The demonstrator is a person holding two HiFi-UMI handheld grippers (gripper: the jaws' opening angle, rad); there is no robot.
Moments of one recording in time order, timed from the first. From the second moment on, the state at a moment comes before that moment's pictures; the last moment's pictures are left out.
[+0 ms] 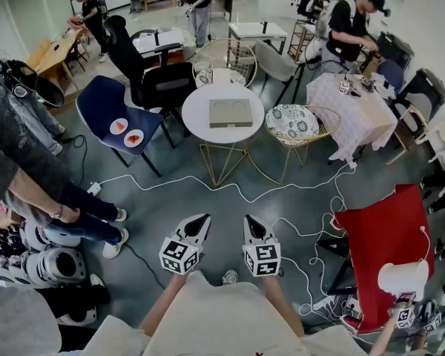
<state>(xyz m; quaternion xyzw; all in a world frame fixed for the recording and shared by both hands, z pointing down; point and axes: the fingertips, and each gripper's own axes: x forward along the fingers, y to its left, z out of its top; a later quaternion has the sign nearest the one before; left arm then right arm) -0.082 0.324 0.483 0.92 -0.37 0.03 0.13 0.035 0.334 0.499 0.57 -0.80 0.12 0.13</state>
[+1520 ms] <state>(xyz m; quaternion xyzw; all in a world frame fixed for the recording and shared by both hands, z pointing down) -0.033 0.280 0.493 0.90 -0.41 0.04 0.12 0.078 0.287 0.524 0.51 -0.84 0.11 0.15</state>
